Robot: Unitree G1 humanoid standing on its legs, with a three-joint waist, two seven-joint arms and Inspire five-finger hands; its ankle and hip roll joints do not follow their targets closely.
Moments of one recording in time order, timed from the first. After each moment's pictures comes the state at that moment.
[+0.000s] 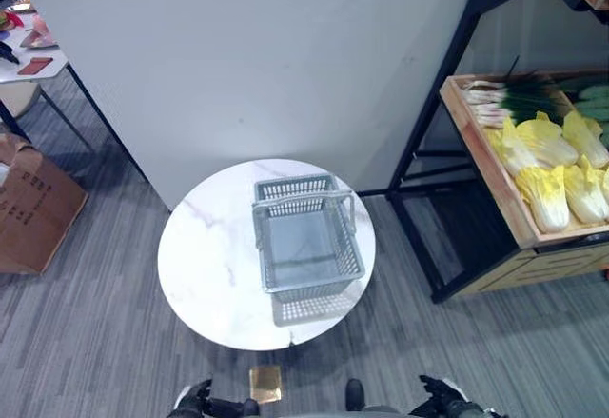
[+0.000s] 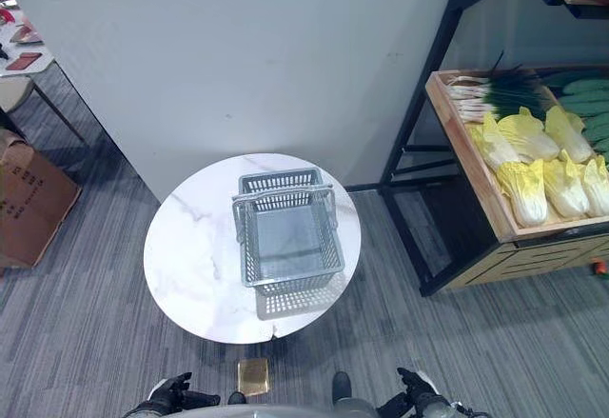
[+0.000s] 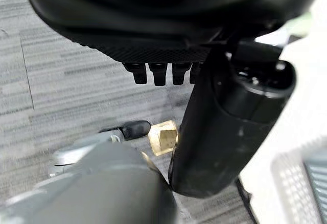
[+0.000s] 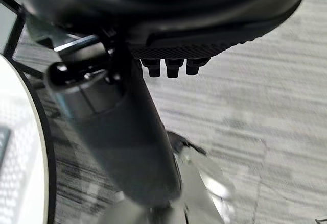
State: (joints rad) left arm -0.04 0.23 -0.18 1.37 -0.12 -0.10 0.04; right arm -0.02 -0.35 0.32 1.27 0.04 -0.08 0.00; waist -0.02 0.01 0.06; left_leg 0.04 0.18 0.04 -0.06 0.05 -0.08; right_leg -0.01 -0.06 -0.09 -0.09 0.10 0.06
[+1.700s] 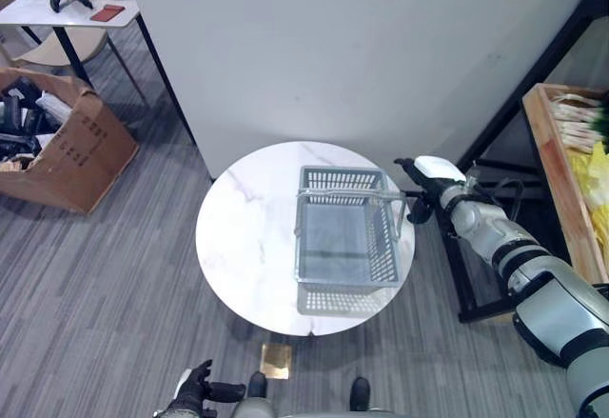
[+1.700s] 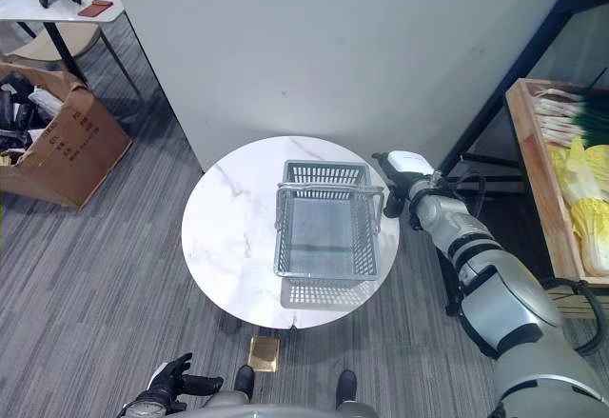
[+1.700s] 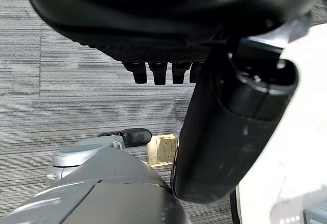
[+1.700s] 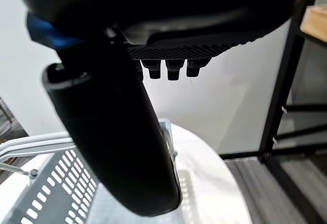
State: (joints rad) left arm -0.03 0.26 -0.23 1.28 -0.18 -0.14 0.08; right arm -0.87 -0.62 0.74 1.06 -0.26 -0.12 -0.07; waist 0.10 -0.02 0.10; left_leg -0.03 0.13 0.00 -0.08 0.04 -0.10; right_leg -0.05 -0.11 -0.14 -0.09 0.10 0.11
